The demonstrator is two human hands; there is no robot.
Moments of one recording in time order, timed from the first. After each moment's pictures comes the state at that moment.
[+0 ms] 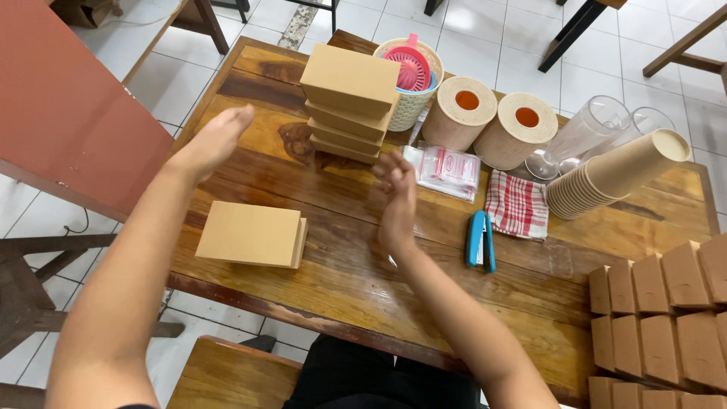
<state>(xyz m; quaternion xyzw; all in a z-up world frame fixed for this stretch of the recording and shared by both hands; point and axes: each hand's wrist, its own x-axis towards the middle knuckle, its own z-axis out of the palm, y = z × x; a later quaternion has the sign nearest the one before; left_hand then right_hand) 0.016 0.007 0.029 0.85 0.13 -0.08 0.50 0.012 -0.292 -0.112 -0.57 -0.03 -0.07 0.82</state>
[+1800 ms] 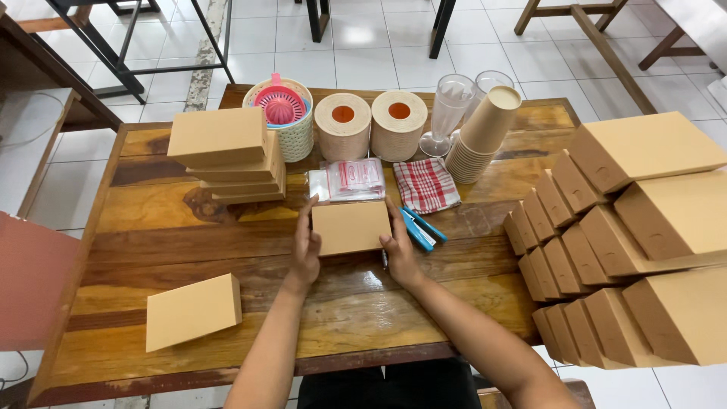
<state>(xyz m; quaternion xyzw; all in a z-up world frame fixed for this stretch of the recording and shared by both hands) -0.007 -0.249 -0.145 0.67 -0.23 0.11 0.70 -0.049 -0.462 -0.163 -0.70 -0.09 -0.15 0.70</state>
